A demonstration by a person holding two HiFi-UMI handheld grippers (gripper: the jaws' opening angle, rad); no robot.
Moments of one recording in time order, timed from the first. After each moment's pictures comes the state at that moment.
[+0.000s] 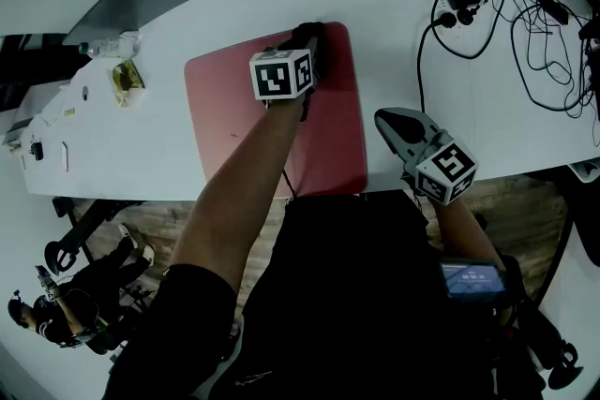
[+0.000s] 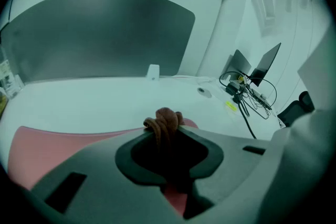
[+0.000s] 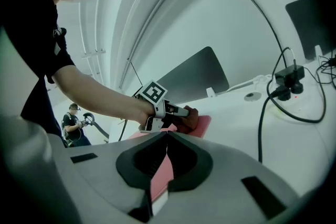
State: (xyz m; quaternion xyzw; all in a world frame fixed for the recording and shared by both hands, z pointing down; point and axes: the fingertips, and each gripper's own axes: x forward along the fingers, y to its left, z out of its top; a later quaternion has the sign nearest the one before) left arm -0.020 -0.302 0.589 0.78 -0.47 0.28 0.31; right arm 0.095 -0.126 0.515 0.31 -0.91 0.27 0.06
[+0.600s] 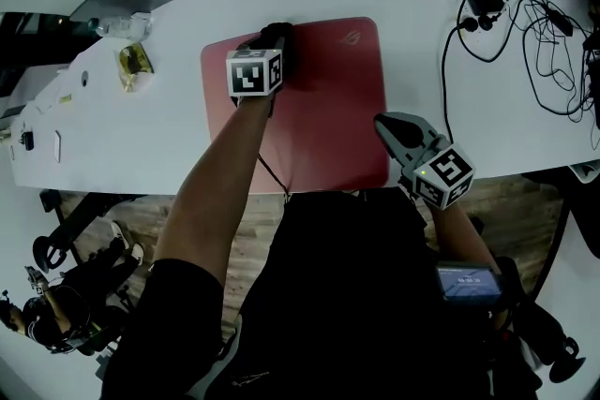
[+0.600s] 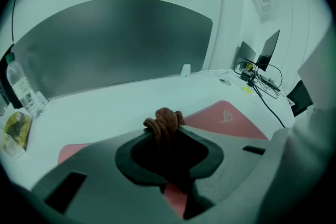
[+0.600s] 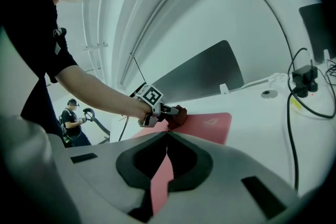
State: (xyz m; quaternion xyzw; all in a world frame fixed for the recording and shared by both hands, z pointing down) left arm -0.157 -0.302 0.583 0.76 -0.50 0.33 0.25; right arm 0.030 -0.108 0.507 0.30 -0.91 0.27 0.08
